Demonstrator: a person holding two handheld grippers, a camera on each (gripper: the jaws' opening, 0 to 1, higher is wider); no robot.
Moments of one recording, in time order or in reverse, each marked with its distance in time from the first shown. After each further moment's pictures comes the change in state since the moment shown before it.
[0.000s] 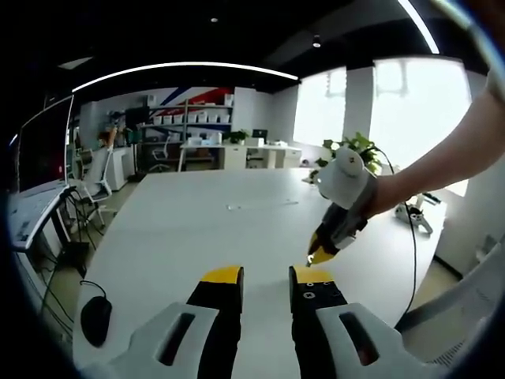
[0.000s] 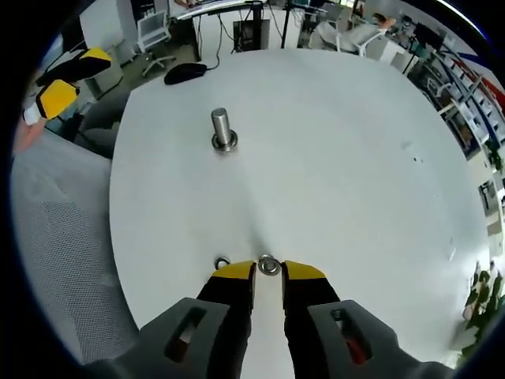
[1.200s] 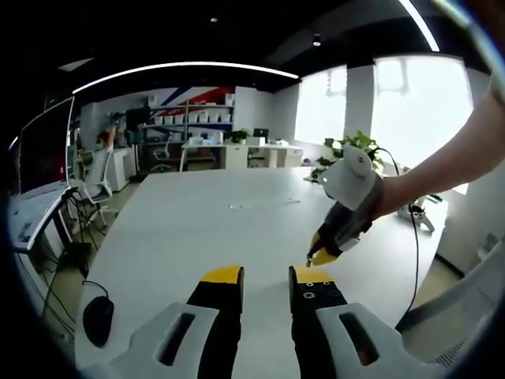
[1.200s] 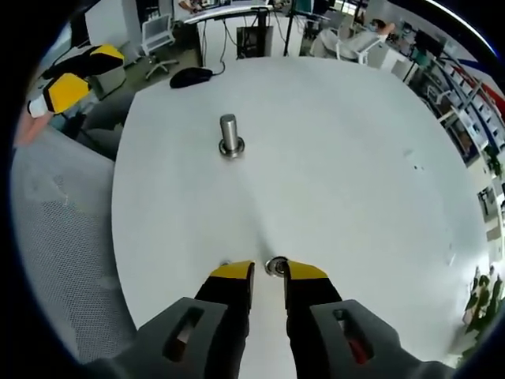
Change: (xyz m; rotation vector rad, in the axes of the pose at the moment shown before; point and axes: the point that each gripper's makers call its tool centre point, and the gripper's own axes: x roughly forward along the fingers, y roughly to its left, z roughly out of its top) left arm 0.000 0.002 -0.001 0.006 0.004 0.010; right arm 0.001 0.007 0.005 -0.022 -0.041 -0.005
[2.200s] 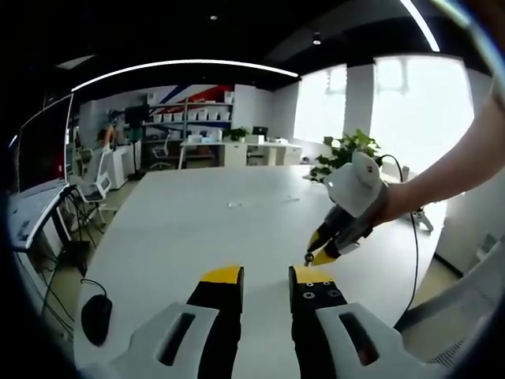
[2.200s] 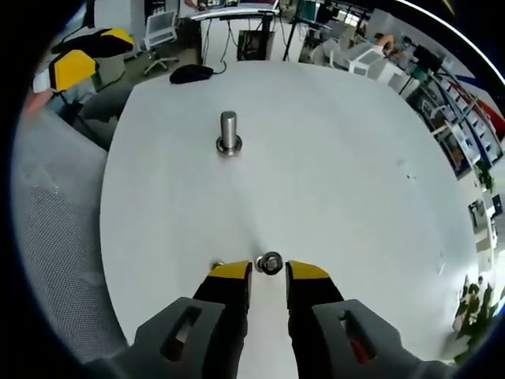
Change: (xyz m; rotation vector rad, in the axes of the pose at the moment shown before) left arm 0.001 -0.001 -0.003 -0.004 0.011 -0.006; right arm 0.006 -0.003 -0.003 -0.057 -0.031 -0.070
